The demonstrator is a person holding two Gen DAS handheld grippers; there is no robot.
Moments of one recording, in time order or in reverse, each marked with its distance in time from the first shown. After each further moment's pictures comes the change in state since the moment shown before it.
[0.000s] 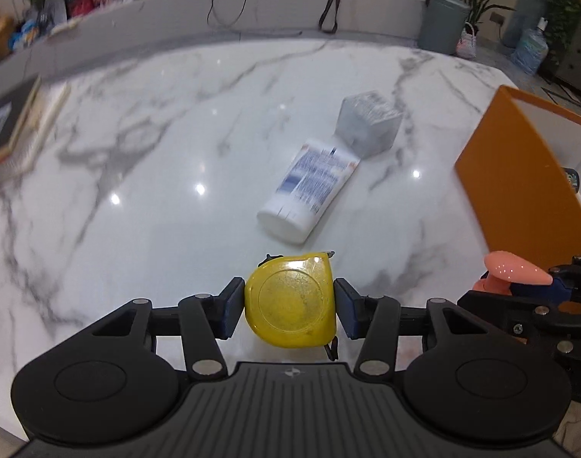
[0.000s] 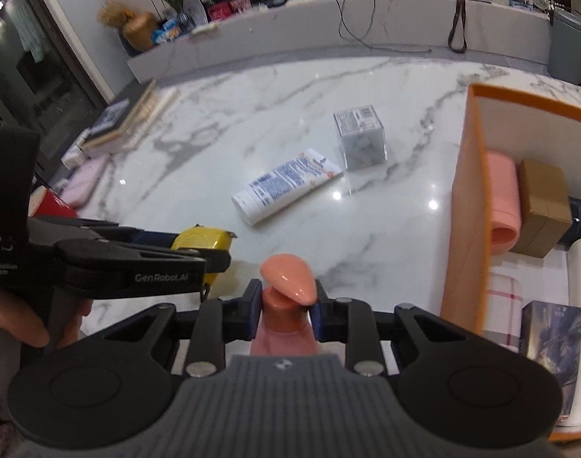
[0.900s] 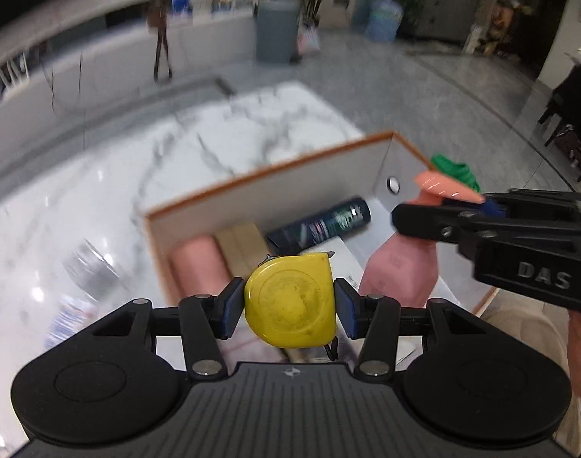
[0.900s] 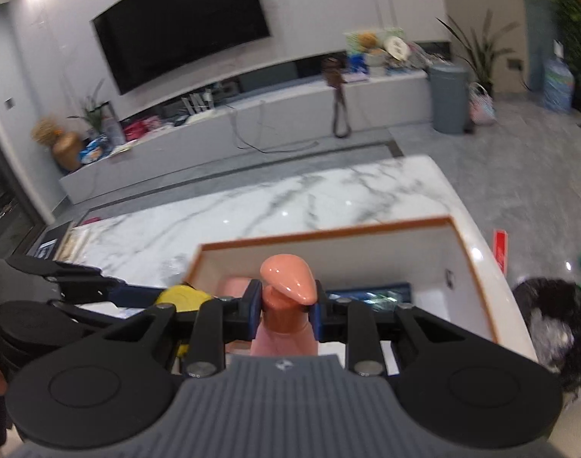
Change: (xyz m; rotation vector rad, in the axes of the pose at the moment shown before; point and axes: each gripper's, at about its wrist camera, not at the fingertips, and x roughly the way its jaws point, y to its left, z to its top) left arm -0.024 -0.237 0.082 0.312 -0.003 -0.265; right arm -0.176 -0.174 0.008 0.189 -0.304 -0.218
